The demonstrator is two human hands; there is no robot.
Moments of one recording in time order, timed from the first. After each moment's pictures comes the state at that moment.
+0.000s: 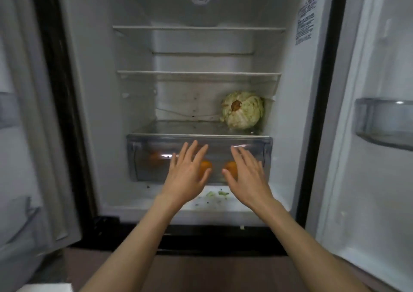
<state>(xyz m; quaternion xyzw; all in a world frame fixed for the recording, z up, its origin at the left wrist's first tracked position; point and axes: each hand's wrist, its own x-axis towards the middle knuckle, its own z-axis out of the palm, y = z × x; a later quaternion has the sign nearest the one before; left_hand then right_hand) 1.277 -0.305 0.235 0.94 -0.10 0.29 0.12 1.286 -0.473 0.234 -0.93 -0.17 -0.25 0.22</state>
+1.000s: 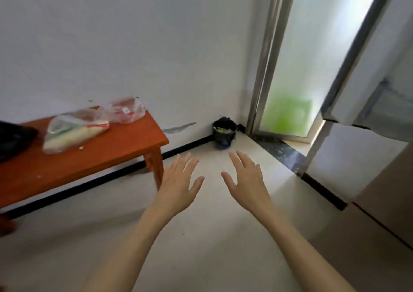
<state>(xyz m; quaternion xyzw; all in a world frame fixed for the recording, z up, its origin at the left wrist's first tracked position) 0.599 0.046 0.051 0.86 0.45 0.17 0.14 0.765 -0.025 0.066 -0.77 -0.59 0.08 0.23</state>
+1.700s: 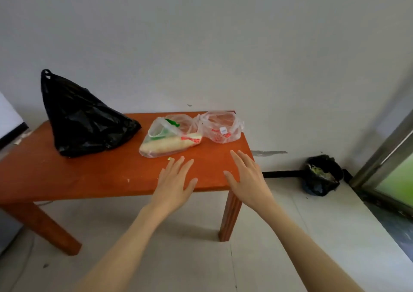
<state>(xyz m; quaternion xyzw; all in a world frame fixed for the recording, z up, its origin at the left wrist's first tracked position) 0.391 0.314 0.034 0.71 0.68 0.15 0.12 0.590 0.332 0.051 -0.60 -0.75 0.17 0.21</state>
